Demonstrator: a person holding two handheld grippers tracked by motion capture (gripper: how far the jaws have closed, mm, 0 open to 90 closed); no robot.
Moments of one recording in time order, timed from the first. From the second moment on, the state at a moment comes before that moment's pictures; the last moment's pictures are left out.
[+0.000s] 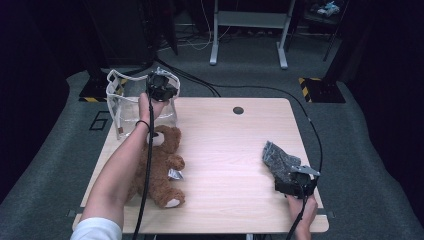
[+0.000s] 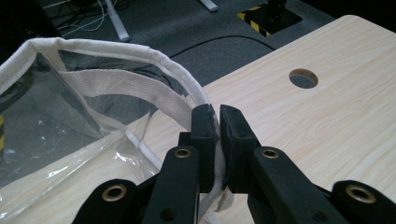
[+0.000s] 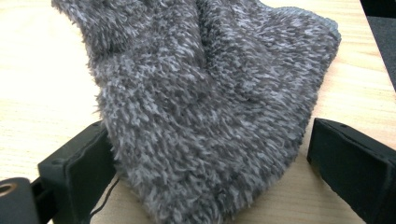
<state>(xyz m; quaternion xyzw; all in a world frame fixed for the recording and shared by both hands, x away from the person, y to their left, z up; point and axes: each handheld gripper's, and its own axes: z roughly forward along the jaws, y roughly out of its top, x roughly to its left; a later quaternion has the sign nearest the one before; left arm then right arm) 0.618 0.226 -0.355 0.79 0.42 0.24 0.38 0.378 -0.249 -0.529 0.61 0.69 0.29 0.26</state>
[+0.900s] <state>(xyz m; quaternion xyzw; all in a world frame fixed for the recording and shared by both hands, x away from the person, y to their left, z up) 0.616 0.186 -0.356 0.81 0.38 0.23 0.39 0.378 -0.248 -0.529 0.61 0.69 0.30 0.26</state>
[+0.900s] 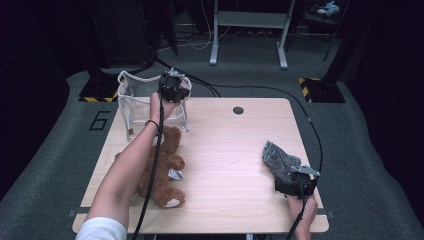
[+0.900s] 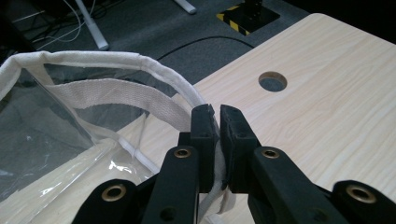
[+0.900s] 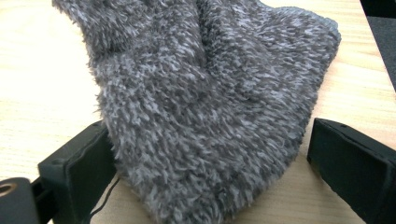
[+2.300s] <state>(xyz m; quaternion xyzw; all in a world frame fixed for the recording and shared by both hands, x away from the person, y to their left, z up) 0.594 0.161 -0.332 0.79 0.37 0.21 0.43 0.377 -0.246 -0.520 0.59 0.71 0.29 0.26</state>
